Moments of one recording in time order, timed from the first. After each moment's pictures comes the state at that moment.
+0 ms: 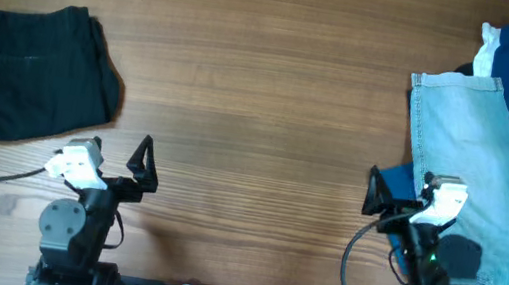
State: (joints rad) left arm 0.00 0.09 0.15 -0.27 0.06 -0.39; right arm 0.05 0.28 0.24 -0.26 -0.08 0.17
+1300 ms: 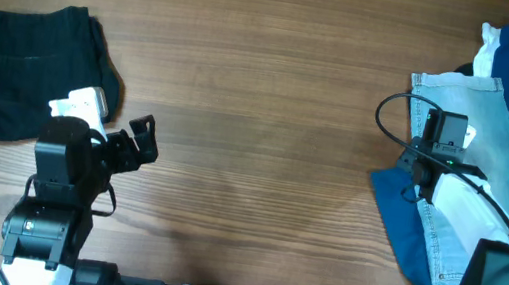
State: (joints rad) left arm 0.00 0.71 0.63 -0.57 0.06 -0.39; right arm -0.06 1.57 0.72 -0.25 0.29 0.36
